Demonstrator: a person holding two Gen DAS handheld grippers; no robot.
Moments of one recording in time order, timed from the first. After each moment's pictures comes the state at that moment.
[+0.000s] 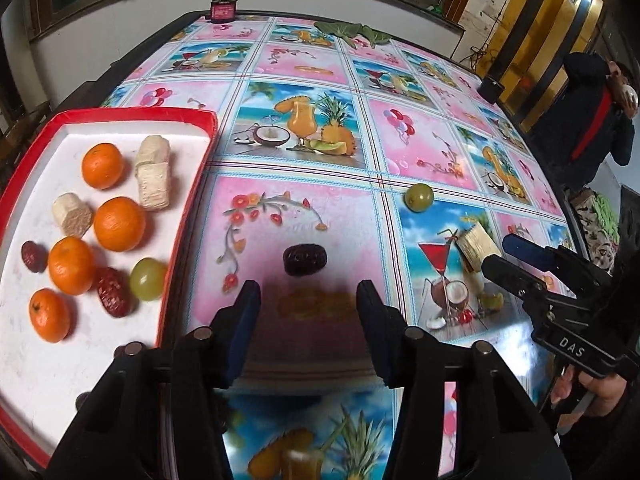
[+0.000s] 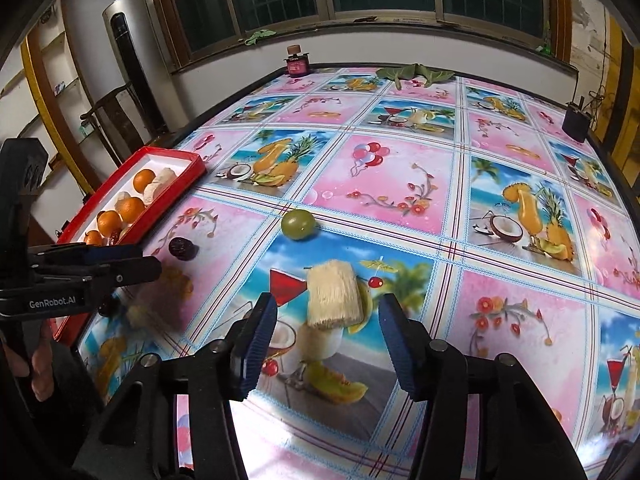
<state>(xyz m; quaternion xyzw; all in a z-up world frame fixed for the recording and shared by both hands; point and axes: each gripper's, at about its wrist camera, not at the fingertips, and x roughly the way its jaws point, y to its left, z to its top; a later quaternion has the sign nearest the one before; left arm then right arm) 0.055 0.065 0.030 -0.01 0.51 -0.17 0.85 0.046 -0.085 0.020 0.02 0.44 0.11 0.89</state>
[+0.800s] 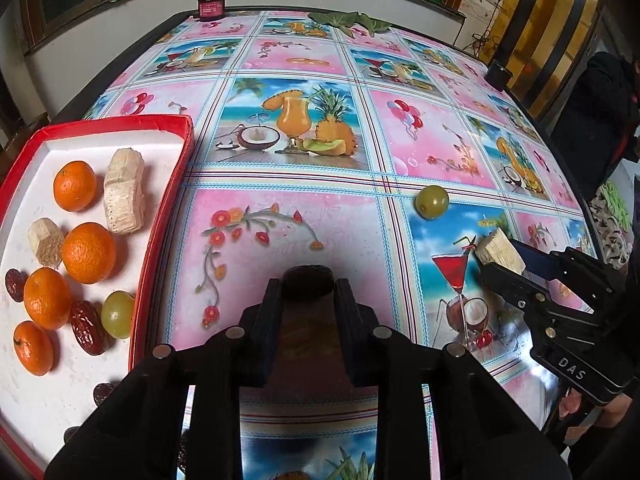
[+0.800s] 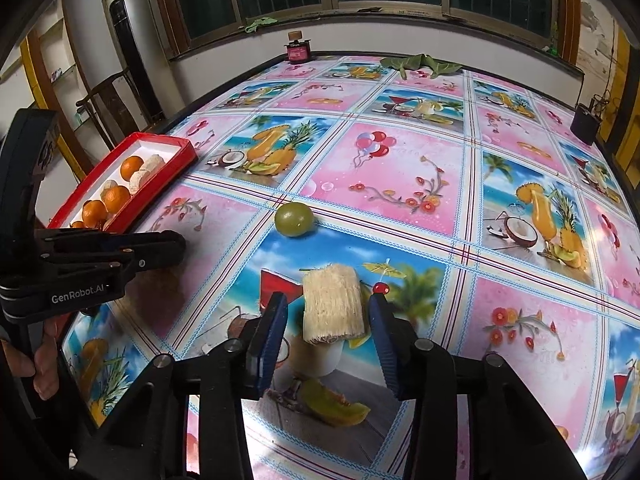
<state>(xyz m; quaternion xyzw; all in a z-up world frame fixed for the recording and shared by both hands) 0.071 0.048 0.015 0.02 0.51 -0.16 0.85 0.060 -0.076 0.006 0.00 0.45 0.11 0.89</state>
